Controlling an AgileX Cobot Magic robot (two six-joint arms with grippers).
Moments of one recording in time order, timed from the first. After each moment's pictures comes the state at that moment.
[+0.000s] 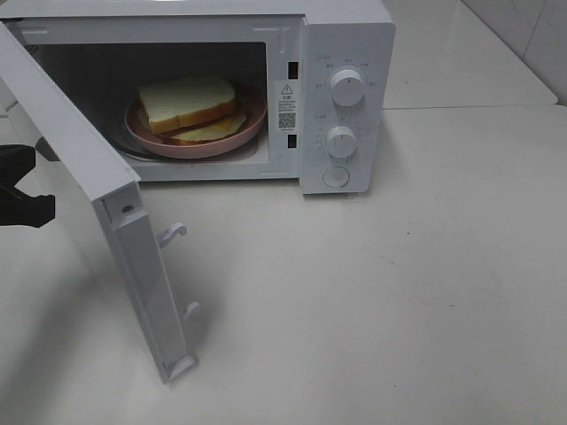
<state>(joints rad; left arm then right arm) -0.31 1.35 -0.33 -0.07 -0.61 0.17 0.11 -0.01 -0.51 -0.13 1.01 0.15</state>
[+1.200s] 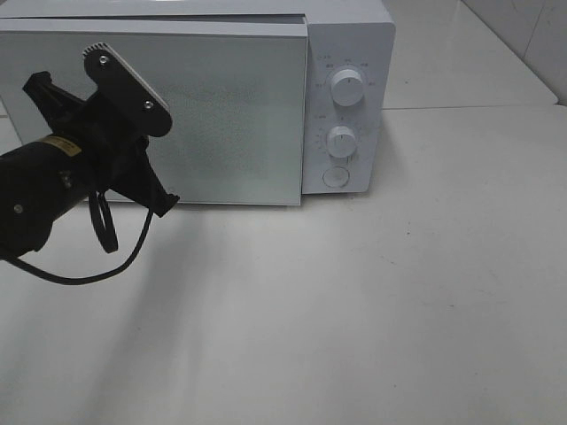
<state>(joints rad) -0.64 1.77 -0.69 -0.64 -0.77 1.15 0.11 -0.01 -0.51 -0.13 1.01 0.15</state>
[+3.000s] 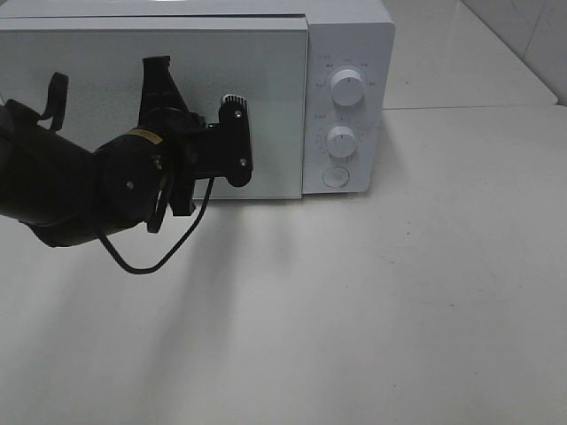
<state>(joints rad) -0.70 1.98 -0.94 -0.77 -0.77 1.89 0.11 -0.01 -0.51 -0.13 1.01 0.15</state>
